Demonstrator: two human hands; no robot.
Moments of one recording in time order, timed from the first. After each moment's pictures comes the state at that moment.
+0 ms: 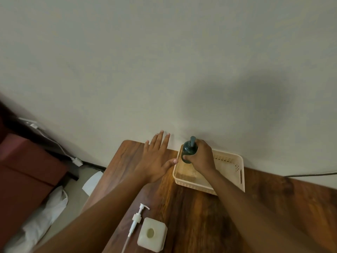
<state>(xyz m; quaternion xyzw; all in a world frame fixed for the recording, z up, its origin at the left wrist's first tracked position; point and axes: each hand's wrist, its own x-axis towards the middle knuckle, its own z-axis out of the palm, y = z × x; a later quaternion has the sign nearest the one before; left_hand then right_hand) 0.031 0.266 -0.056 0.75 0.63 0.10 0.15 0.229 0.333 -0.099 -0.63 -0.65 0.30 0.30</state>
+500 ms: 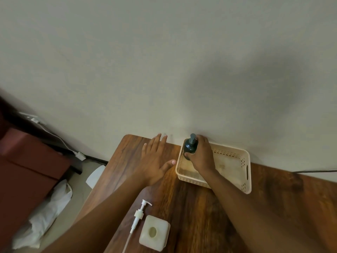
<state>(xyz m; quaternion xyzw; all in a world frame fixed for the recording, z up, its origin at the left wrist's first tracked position) 0.024 0.249 -0.071 0.72 0.65 0.11 0.20 0.217 0.334 -0.135 -0.64 -0.66 0.26 0.29</state>
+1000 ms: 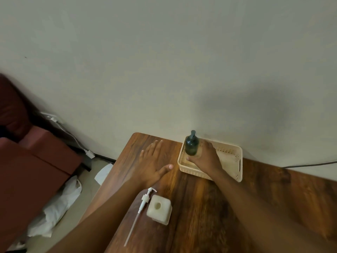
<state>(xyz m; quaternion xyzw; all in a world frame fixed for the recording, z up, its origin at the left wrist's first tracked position) 0.027 0.169 -0.021 0.69 0.67 0.15 0.25 0.249 0.280 -0.088 -0.63 -0.68 0.29 0.20</state>
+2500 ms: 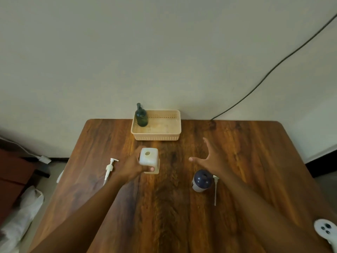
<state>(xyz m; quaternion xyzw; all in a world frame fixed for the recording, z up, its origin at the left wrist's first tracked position) 0.124 0.054 -0.040 0.59 0.54 0.23 0.56 0.462 0.045 -0.043 -0.72 -0.57 0.34 0.18</state>
